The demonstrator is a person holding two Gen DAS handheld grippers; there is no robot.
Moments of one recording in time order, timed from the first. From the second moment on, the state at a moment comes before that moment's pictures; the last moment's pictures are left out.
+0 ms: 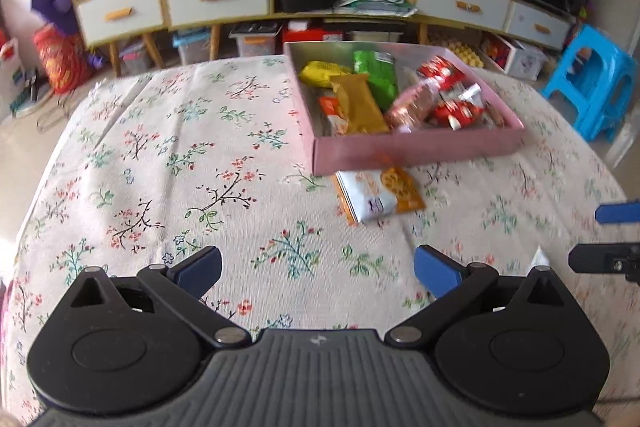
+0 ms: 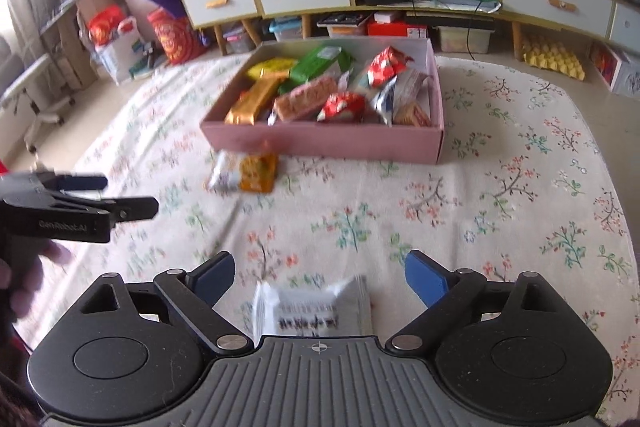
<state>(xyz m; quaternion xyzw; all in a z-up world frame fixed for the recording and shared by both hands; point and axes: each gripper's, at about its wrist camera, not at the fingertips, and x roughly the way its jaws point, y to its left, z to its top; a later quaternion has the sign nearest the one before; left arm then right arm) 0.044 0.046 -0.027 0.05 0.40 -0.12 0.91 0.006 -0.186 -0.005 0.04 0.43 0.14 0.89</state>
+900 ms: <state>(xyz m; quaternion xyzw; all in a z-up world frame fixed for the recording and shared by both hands) 0.022 0.035 -0.078 0.11 0.39 -0.18 0.90 -0.030 -0.186 -0.071 -0.09 0.41 0.19 0.89</state>
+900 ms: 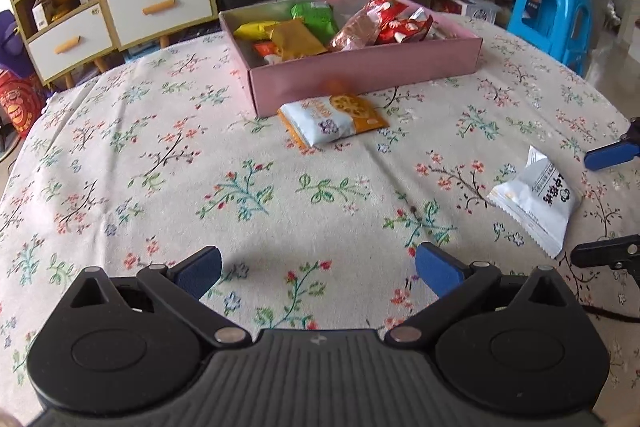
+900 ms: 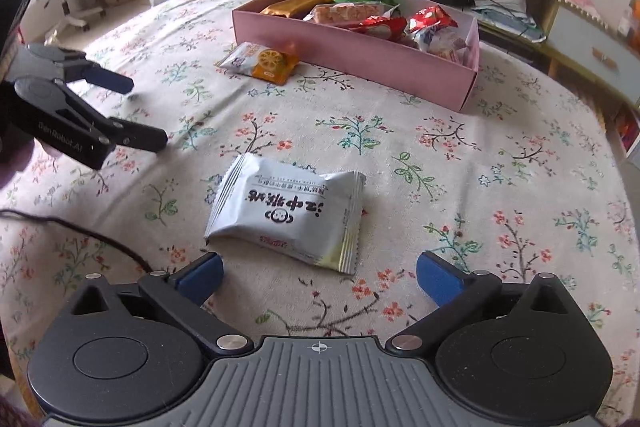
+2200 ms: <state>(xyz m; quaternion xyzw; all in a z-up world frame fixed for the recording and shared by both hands) 0.098 -0.016 -0.080 0.09 0.38 -0.15 0.91 0.030 -0.171 -0.075 -0.08 0.38 0.23 0.89</state>
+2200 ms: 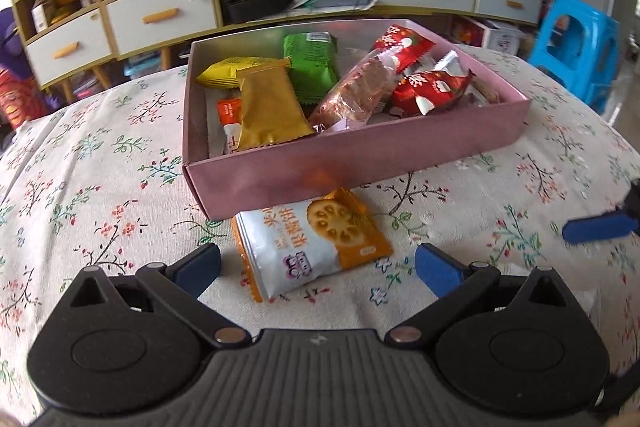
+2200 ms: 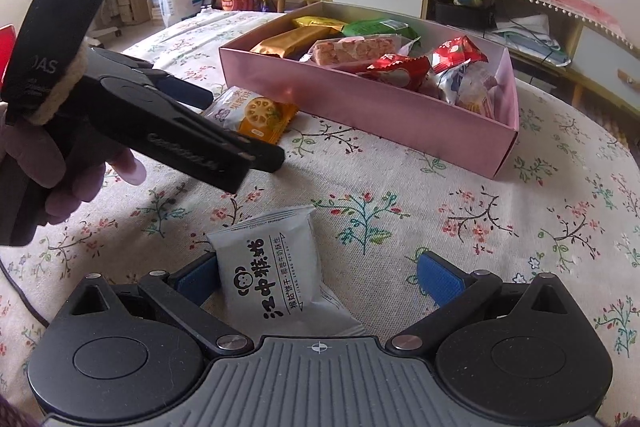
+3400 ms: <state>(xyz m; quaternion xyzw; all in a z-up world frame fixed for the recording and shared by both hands) 0.093 0.007 -0.065 0.05 0.39 -0.13 0.91 0.030 -0.157 -0.059 -0.08 0.39 0.25 0.88</state>
